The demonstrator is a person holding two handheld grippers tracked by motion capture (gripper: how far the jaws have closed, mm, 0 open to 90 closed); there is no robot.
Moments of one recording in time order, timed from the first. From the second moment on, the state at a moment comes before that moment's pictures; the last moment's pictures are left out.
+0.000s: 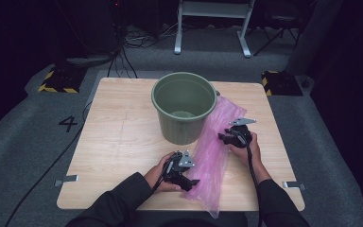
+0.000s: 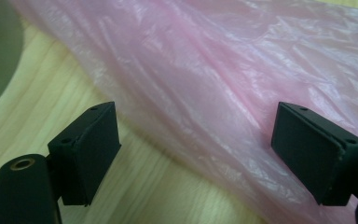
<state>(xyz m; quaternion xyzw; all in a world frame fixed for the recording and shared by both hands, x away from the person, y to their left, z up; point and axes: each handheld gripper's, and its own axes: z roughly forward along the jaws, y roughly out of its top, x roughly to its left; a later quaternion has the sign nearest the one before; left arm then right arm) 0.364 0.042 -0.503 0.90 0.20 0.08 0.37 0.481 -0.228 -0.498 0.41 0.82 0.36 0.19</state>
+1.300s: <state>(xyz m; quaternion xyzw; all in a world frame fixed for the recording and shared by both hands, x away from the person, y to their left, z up) 0.359 0.058 -0.481 0.88 0.23 0.13 0.39 0.448 -0.252 -0.457 0.36 0.77 0.47 0.26</state>
